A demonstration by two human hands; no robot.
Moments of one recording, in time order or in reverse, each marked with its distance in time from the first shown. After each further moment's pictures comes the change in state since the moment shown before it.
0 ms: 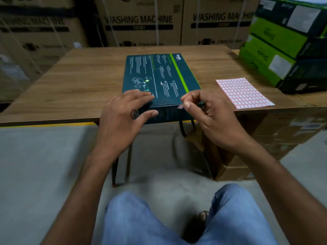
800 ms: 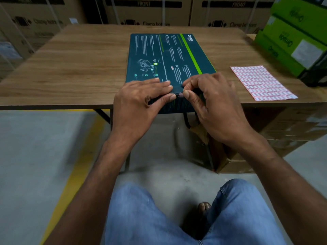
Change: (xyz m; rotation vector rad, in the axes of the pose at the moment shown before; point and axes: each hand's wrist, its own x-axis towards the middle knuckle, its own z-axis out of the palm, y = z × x) left_hand 0.005 -0.014 0.041 -0.153 0.176 0.022; right_hand 0.016 0.009 0.034 -0.430 0.016 -0.058
